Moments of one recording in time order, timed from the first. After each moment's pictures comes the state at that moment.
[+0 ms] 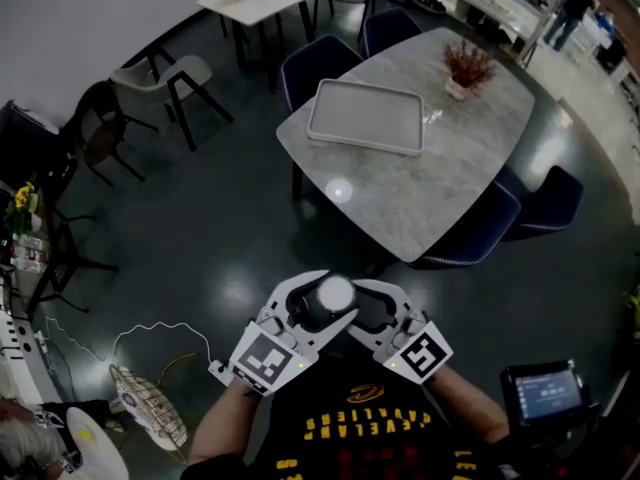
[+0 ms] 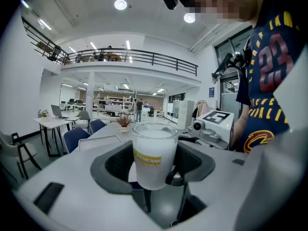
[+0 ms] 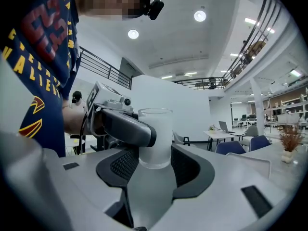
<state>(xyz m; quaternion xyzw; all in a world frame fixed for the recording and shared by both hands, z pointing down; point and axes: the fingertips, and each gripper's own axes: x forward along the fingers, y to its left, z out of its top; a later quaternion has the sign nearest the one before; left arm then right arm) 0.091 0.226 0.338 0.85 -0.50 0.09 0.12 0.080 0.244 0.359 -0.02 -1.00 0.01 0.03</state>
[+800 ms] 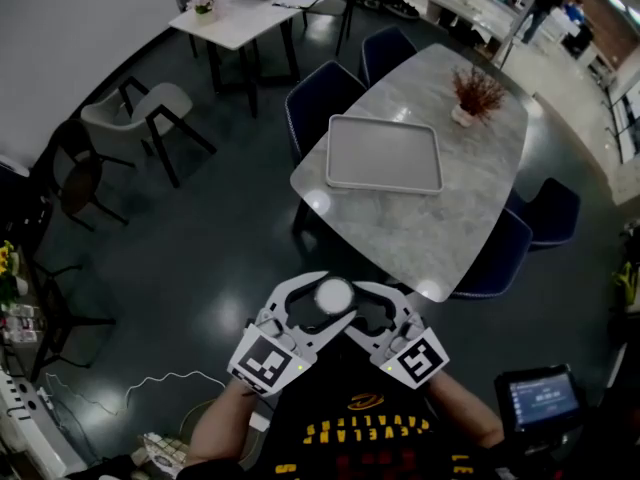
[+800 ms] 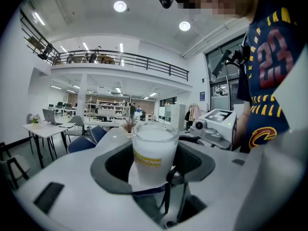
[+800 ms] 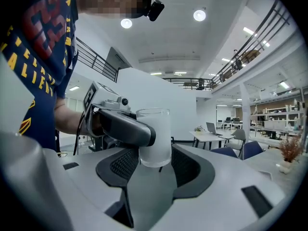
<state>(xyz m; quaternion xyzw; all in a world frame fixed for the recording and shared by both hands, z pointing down) -0.089 0.155 0.334 0.89 -0.45 0.07 0.08 -0.098 0.168 0.356 0.08 -1.00 0.00 0.05</state>
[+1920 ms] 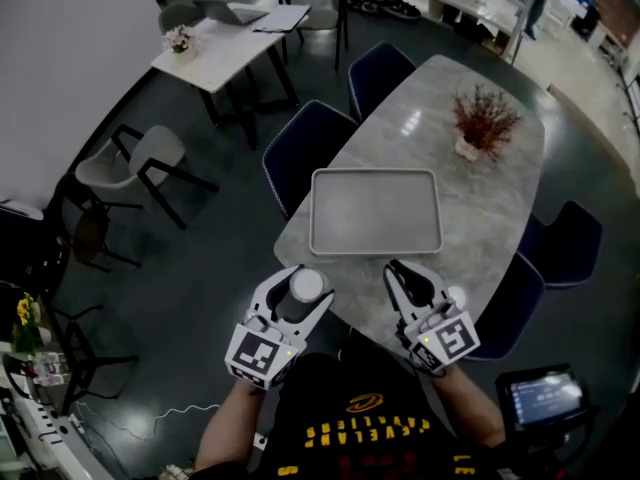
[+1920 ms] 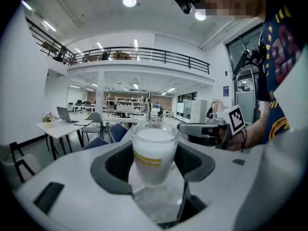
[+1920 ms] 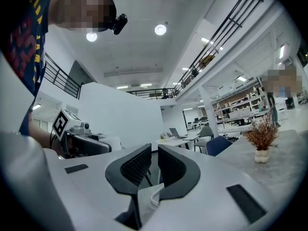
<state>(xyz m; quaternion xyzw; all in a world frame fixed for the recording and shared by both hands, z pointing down) -0.150 -0.064 0.366 0.83 -0.54 0.10 0.10 -0.045 -0.123 0.361 0.24 -0.97 0.09 -0.02</state>
